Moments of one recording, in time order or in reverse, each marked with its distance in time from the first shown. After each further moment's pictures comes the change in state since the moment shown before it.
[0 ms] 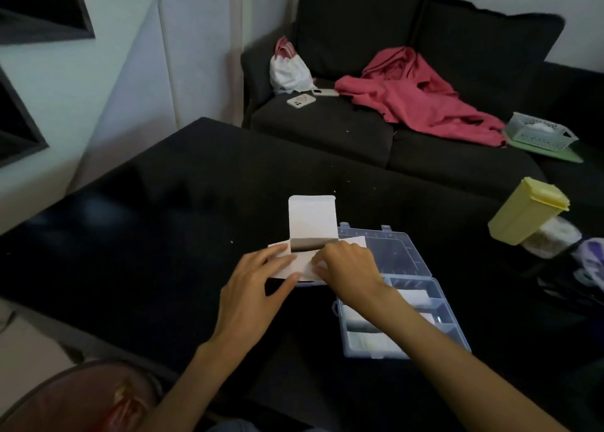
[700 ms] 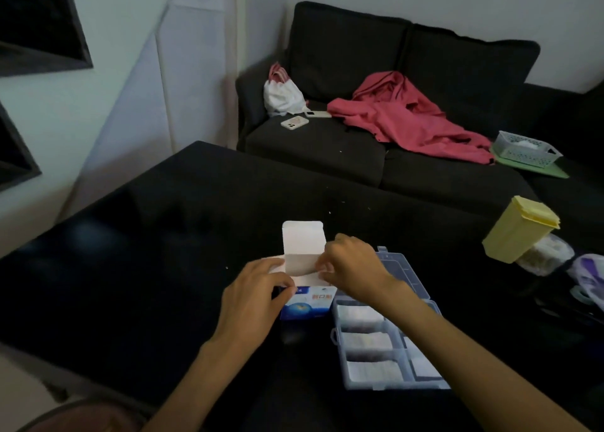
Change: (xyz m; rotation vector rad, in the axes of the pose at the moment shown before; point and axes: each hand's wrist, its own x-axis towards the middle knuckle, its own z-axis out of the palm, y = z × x) left_hand 0.036 0.011 -0.007 0.214 -0.179 0.018; right_hand 0.027 0.030 -0.015 -0.025 0.039 -0.111
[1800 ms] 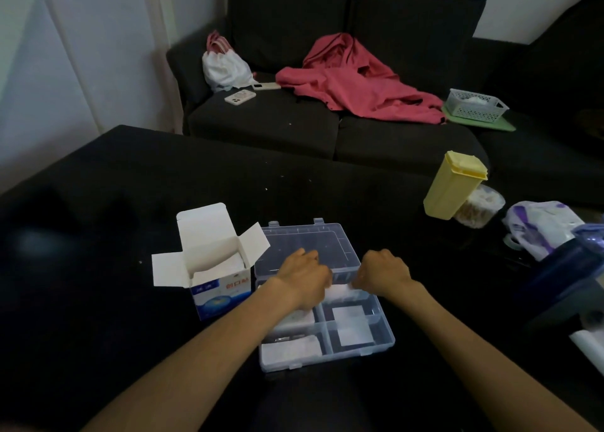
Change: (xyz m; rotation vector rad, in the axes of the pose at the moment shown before) left_hand 0.063 0.144 0.114 0.369 -0.571 0.443; right_hand -0.087 0.148 0.049 0.041 -0.217 0.725
